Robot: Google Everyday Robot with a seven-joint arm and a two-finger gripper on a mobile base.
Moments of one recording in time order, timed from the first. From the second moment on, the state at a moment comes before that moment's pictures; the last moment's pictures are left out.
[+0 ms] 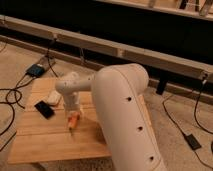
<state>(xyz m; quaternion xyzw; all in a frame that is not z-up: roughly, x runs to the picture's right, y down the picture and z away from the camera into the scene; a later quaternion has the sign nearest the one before) -0.190 0.171 0.875 -0.31 0.26 0.64 0.66</state>
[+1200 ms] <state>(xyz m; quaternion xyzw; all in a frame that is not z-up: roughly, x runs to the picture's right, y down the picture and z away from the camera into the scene) -0.200 0.148 0.861 -0.35 0.23 0.59 0.69</state>
